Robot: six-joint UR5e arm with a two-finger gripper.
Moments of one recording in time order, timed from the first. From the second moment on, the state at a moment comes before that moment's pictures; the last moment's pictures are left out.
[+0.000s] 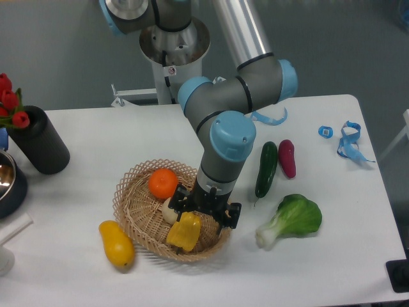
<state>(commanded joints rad) 2.41 -2.05 -1.60 -0.96 1.29 0.67</state>
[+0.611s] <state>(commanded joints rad) 2.39 -2.08 -1.61 -0.96 1.31 0.67</state>
